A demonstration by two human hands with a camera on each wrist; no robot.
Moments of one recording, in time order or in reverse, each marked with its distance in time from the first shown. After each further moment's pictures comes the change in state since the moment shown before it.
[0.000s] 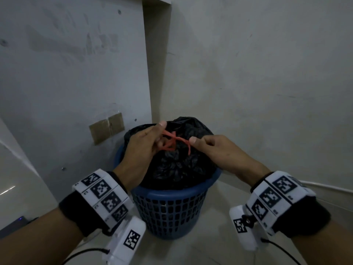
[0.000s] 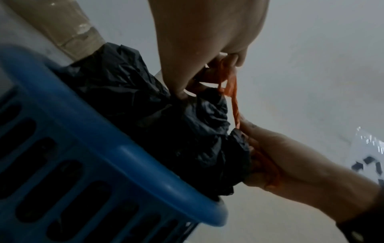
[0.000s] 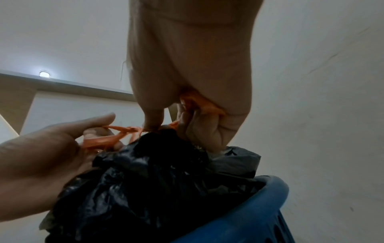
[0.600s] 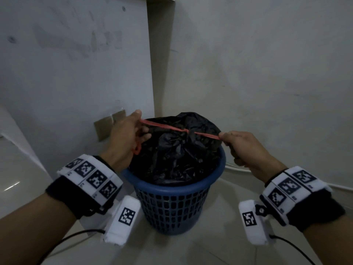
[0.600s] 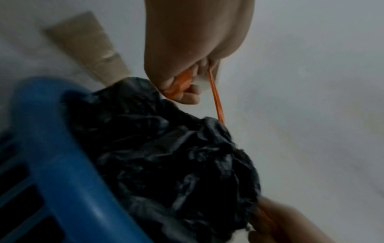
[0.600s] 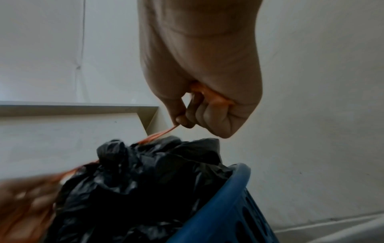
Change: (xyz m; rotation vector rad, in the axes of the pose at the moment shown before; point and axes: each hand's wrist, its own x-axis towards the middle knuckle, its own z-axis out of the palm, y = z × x) left_hand 0.022 0.016 -0.034 -0.060 0.280 -0.126; right_hand -0.003 0.023 -0.023 0.242 0.209 0.195
